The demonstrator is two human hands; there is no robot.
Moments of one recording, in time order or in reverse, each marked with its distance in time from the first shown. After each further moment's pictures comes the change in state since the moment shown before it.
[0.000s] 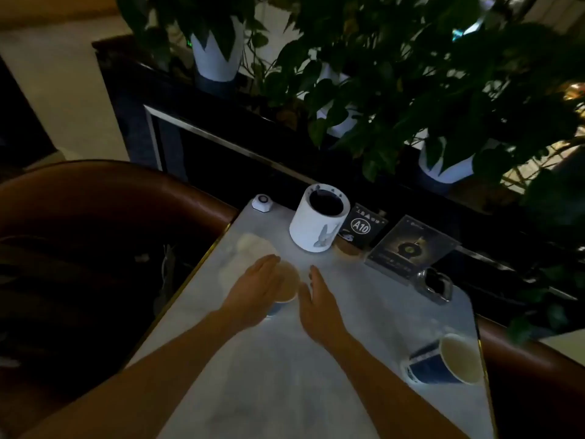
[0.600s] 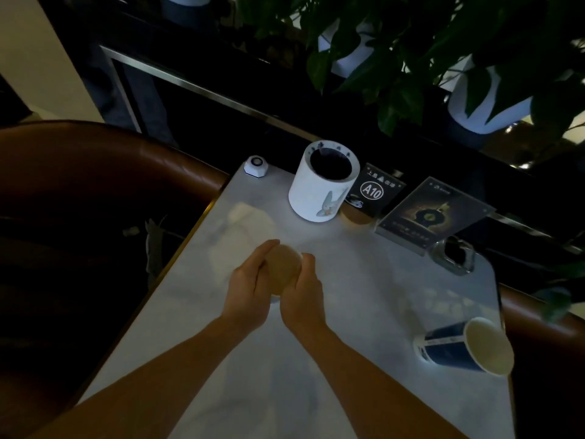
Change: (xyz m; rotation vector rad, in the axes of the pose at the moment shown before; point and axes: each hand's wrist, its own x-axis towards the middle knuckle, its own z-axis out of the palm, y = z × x) left_hand 0.004 -0.009 0.051 -0.571 0.283 -0.169; right_hand 0.023 0.007 0.037 0.128 0.164 0.117
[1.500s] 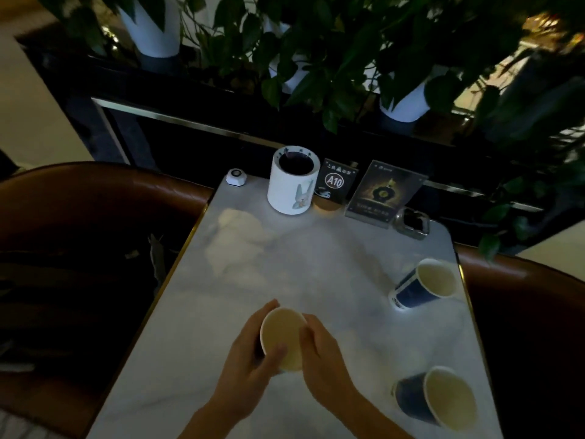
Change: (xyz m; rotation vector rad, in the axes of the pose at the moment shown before) left_hand -0.174 0.045 -0.041 -0.166 -0.331 -0.018; right_hand -0.171 0.036 -0.051 0.146 -0.080 0.019
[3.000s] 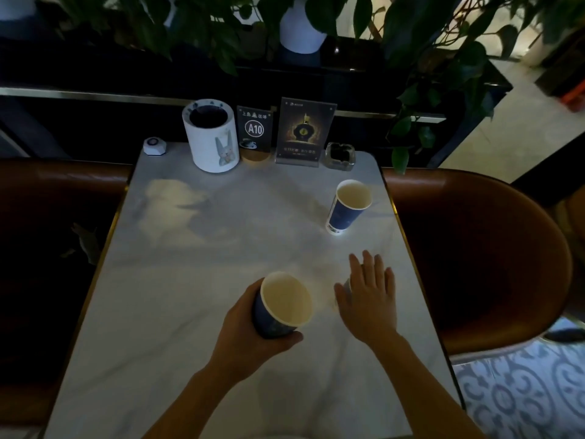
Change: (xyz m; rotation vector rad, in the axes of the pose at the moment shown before) left_hand -0.046 0.002 0.078 0.332 -0.223 0.015; right_hand -0.066 0.126 -0.118 -0.880 0.419 0.172
